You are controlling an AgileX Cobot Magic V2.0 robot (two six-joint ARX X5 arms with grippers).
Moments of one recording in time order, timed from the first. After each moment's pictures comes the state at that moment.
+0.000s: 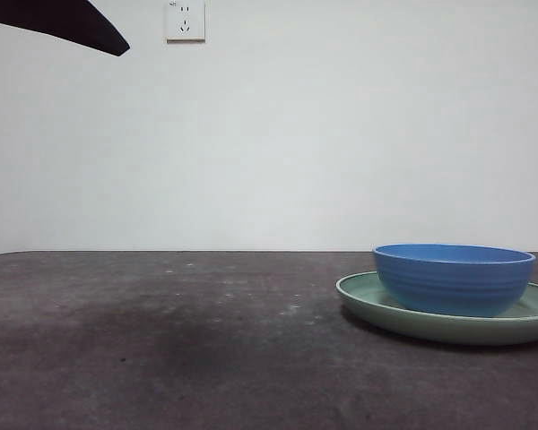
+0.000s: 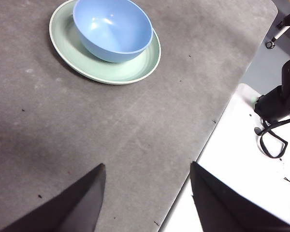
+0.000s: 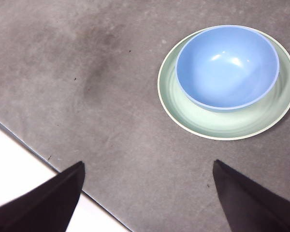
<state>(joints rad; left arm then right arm) -0.63 0.96 0.94 -0.71 0.47 0.01 0.20 0.61 0.92 -1.11 -0.44 -0.05</state>
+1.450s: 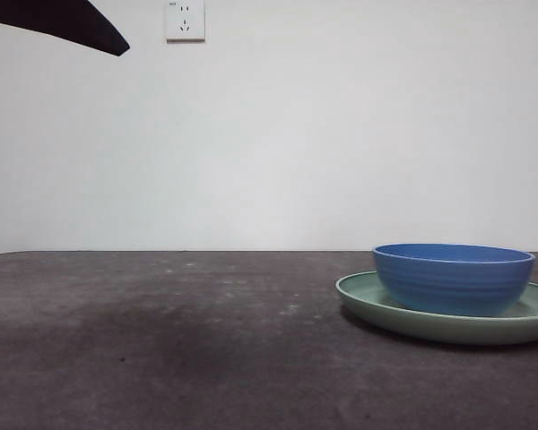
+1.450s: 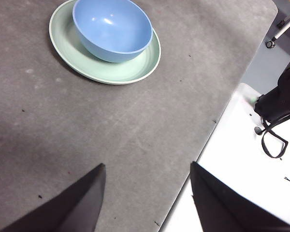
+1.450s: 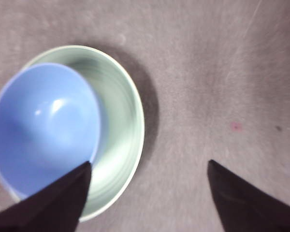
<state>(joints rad) -0.63 0.96 0.94 -0.71 0.47 0.01 -0.18 1.23 0.92 -0.73 -0.37 0.09</state>
